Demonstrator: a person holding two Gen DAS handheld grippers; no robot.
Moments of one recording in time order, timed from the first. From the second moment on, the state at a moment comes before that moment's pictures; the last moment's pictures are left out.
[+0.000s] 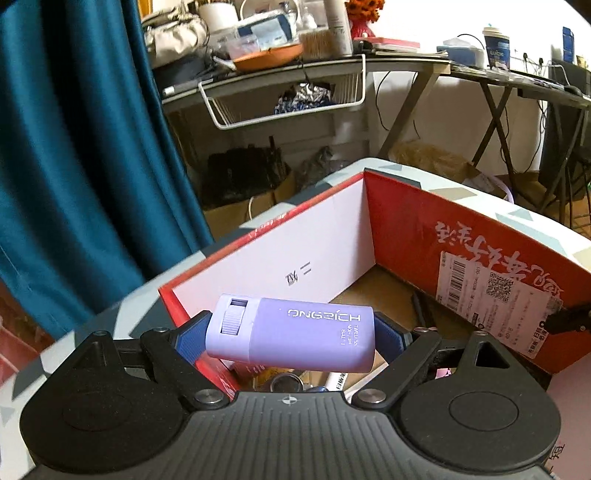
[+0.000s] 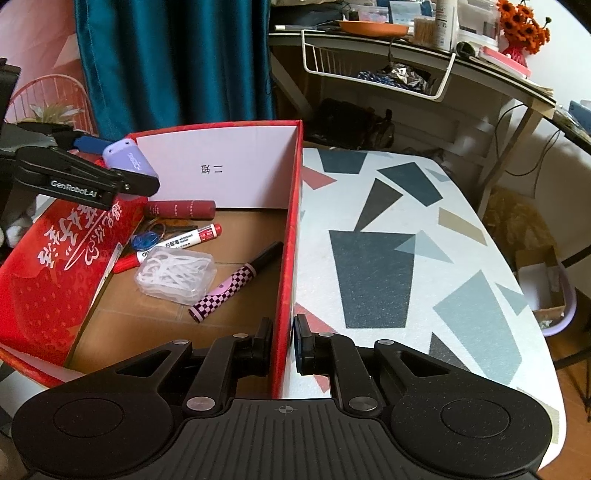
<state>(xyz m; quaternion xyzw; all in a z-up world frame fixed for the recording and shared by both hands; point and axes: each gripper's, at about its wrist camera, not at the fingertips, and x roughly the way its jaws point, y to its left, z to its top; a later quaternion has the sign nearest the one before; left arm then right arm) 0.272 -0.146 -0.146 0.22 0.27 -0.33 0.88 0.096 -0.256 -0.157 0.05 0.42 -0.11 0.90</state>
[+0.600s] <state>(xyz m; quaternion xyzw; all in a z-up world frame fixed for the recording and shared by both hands) 0.282 -0.062 -0.108 0.08 0.26 -0.30 0.91 0.095 -0.255 -0.157 0.05 0.42 -0.11 0.90</state>
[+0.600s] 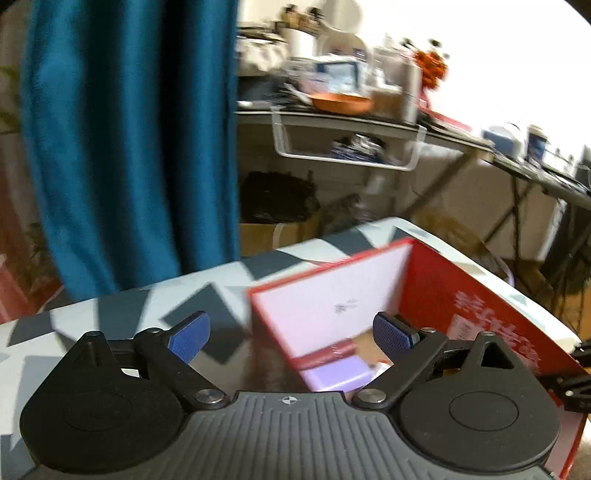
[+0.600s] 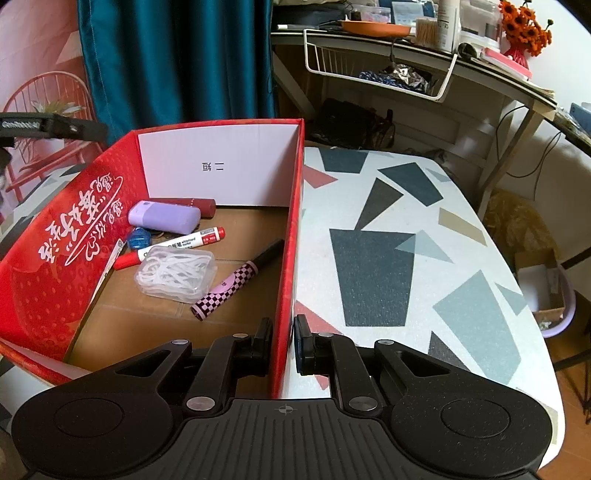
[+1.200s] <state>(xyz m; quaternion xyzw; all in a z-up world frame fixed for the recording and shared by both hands) 0.334 -0.020 -0.185 -0.02 0.38 -0.14 0.92 0.096 -0.255 -0.159 0.05 0.42 -0.11 0.90</state>
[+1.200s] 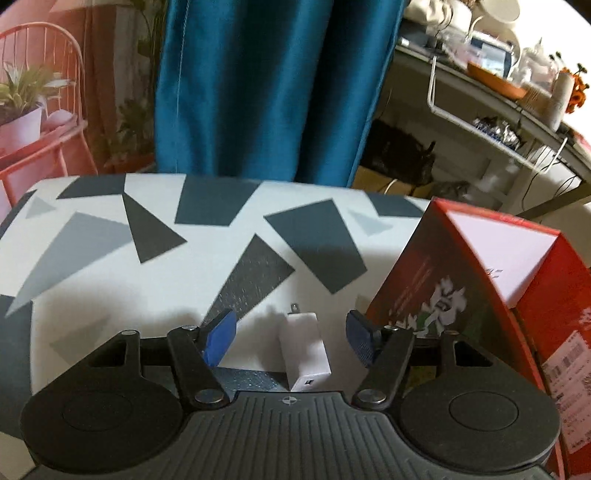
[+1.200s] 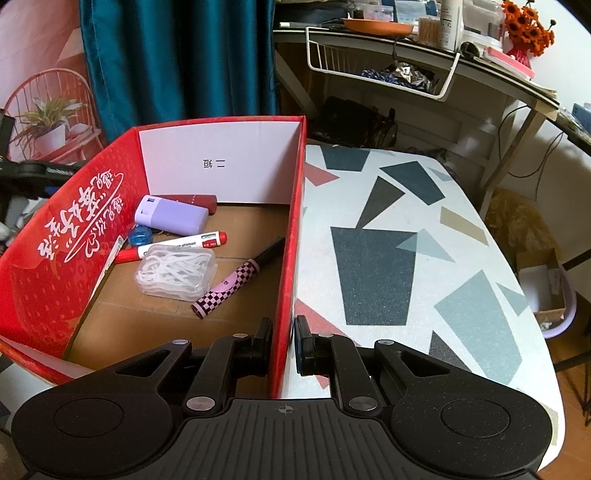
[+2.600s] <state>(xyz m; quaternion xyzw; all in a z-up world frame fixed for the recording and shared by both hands) 0.298 -0.018 -0.200 0.05 0.35 -0.14 0.92 0.098 -0.257 -0.162 0.05 0.42 -0.10 0.90</state>
